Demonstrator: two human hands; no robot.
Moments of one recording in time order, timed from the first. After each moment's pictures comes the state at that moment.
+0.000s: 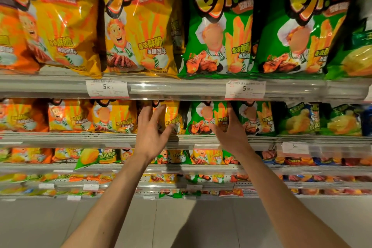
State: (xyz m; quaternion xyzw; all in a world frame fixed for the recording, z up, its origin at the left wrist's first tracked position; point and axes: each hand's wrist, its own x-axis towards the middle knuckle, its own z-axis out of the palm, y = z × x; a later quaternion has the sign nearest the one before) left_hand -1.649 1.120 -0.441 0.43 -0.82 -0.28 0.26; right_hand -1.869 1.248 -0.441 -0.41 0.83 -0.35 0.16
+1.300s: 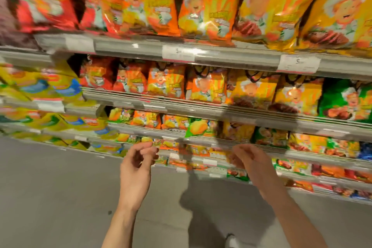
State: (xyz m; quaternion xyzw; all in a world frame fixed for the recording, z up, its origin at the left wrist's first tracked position) left_hand -1.205 1.109 -0.433 0.54 -0.49 -0.50 0.47; right_hand -1.475 1.197 -0.458 -0.26 0.71 -0.52 0.40
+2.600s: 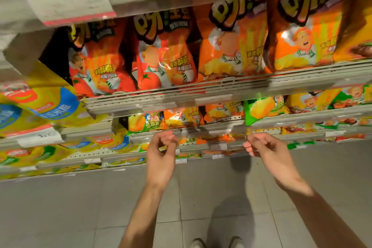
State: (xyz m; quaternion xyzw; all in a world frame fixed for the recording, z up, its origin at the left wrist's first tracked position) left_hand -1.096 0.855 -0.588 0.51 -0.60 -0.52 0.32; right_hand -1.310 1.015 -0.607 -0.15 0.75 -0.55 0.33
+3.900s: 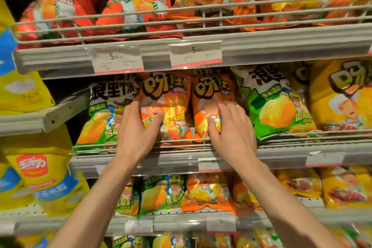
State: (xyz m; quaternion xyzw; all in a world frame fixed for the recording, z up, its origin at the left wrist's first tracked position) left_hand -1.169 0.754 -0.737 0.41 -0.78 -0.15 0.45; right_hand -1.362 0.868 -0.770 -0.48 0.77 -0.34 -0.26
